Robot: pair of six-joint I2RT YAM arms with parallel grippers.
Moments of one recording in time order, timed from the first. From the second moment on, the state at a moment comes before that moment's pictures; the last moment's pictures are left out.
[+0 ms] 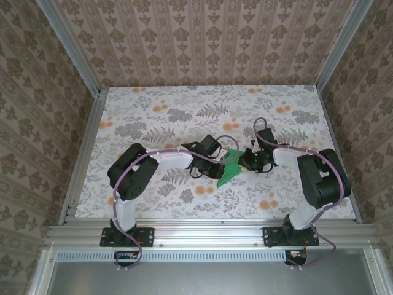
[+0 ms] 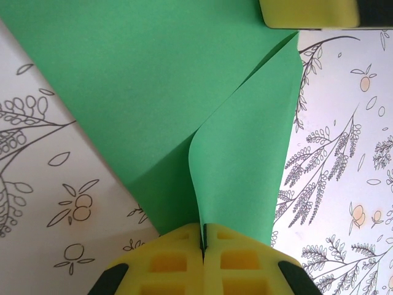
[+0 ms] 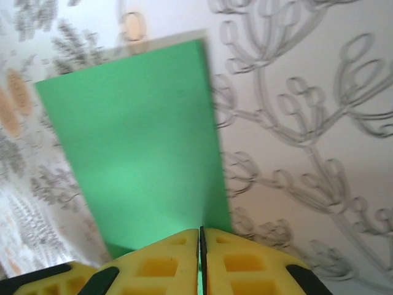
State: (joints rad) left arm -0.90 1.95 1.17 -0.32 0.37 -0.29; right arm 0.20 1.66 0.76 -0.25 -0.45 0.69
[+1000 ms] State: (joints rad) left arm -0.92 1.95 1.19 -0.36 0.37 -0.29; right arm 0.20 1.57 0.73 -0.16 -0.57 0.70
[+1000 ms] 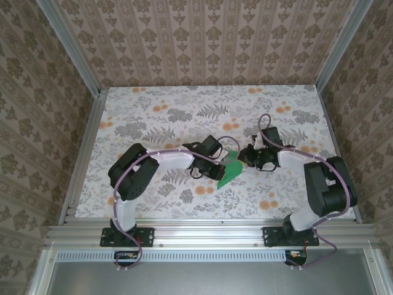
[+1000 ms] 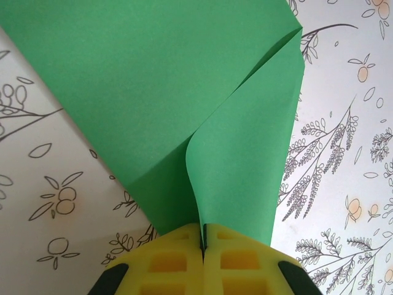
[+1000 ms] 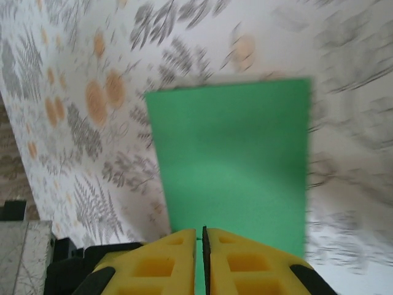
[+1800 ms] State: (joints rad) left arm -0.91 1.83 1.16 -0.41 0.32 -0.37; right arm 0.28 1.70 0.73 -0.18 -0.57 0.63
